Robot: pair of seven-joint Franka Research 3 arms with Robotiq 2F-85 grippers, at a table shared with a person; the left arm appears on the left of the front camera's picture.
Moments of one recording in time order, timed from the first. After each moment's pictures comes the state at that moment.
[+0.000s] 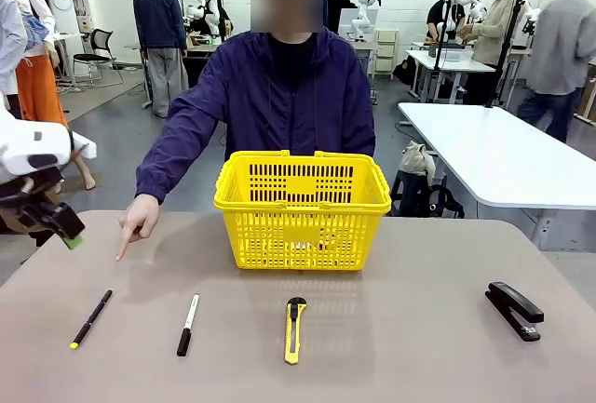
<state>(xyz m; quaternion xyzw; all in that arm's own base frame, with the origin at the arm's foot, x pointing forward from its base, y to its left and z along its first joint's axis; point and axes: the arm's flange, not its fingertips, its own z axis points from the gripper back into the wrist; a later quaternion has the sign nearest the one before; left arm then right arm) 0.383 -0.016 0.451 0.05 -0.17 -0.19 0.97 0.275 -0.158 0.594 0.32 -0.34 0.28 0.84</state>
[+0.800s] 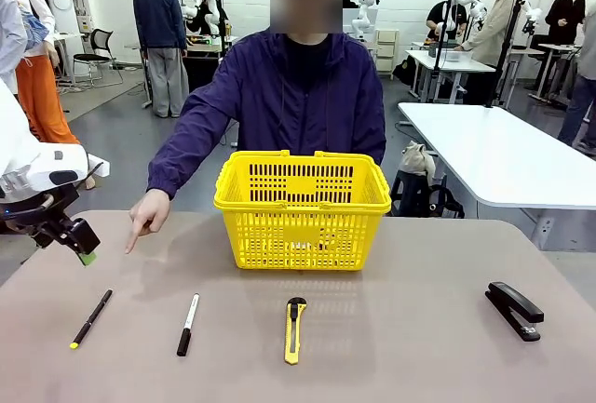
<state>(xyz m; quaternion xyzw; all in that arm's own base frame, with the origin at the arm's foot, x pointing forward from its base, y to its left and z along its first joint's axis) 0.392 -0.022 0.424 0.03 -0.14 -0.18 0.97 0.275 -0.158 0.594 0.32 -0.34 0.28 0.84</state>
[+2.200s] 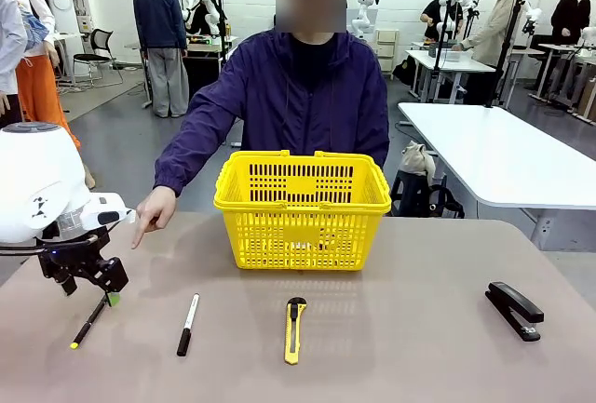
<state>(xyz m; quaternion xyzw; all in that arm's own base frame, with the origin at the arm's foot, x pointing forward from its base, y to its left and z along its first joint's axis) 0.431 -0.040 0.321 0.01 -0.04 -0.12 0.99 0.275 -0.158 0.594 0.32 -0.34 0.28 0.84</state>
